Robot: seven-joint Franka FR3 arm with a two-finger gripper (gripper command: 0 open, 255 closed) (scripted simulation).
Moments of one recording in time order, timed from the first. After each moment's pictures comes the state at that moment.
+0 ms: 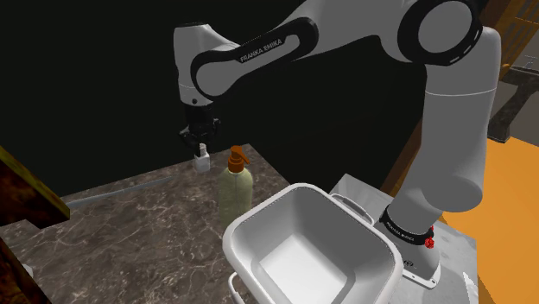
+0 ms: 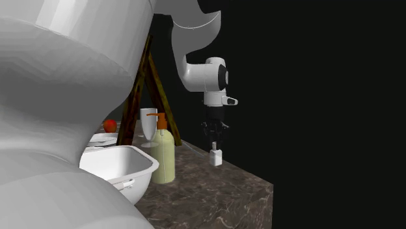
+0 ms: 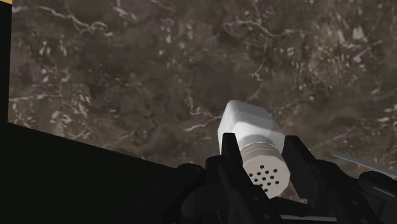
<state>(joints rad) 0.16 0.37 0.32 -1.75 -0.13 2.09 0.54</state>
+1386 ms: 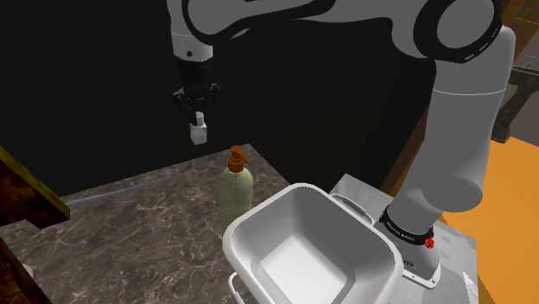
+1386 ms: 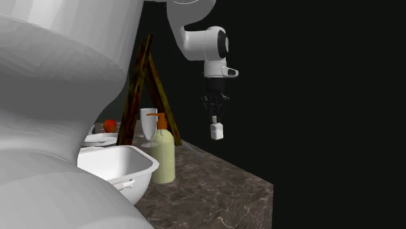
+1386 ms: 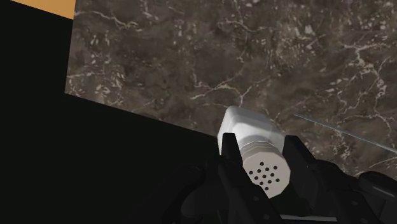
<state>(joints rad) 0.16 0.30 0.34 -1.56 -0.10 1.84 0.52</state>
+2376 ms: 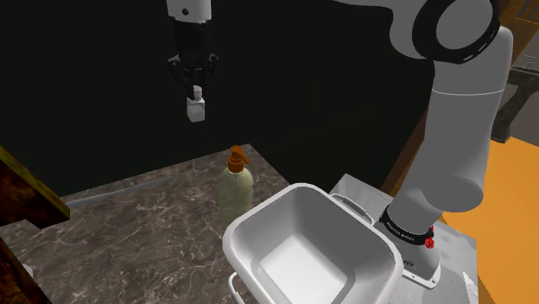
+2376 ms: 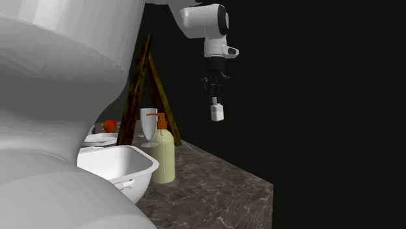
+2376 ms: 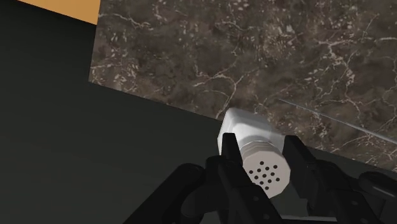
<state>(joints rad) 0.17 0.31 0.34 -1.34 -0.10 1.64 0.52</state>
